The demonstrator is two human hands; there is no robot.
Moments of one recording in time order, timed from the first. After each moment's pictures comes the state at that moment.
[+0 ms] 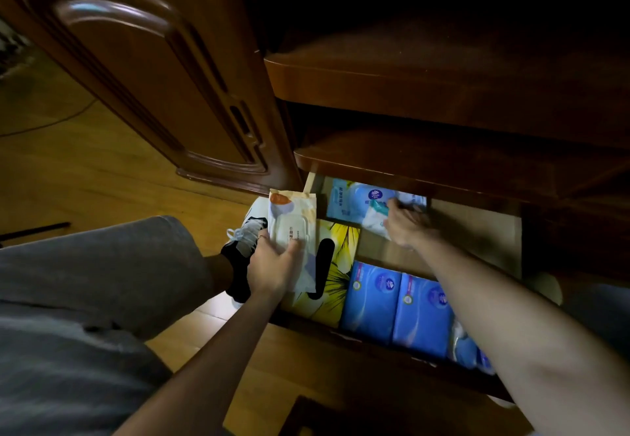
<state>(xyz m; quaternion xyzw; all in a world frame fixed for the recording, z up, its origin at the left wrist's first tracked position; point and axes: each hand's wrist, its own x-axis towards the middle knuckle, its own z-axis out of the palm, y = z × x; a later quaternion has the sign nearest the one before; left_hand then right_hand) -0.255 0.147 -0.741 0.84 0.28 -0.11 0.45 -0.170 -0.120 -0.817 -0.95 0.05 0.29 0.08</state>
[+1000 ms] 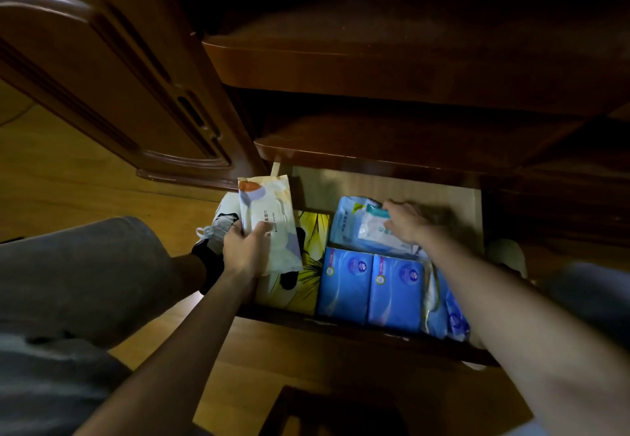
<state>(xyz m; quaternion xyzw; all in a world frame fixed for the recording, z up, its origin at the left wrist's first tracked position) -0.233 0.142 -0.757 0.72 0.33 -0.12 0.60 -0.209 -0.174 -0.812 -0.95 0.07 0.29 0.13</state>
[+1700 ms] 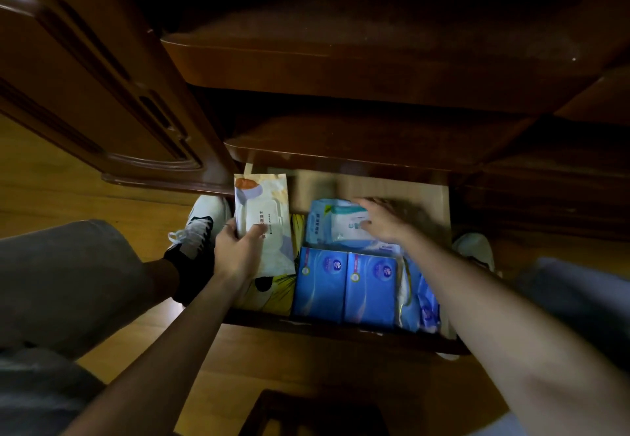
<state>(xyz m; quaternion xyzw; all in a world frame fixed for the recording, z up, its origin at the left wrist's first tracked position) -0.241 0.112 -0.757 0.72 0.28 -0.14 0.62 -0.220 -0.183 -0.813 -0.93 0.07 0.26 0.26</state>
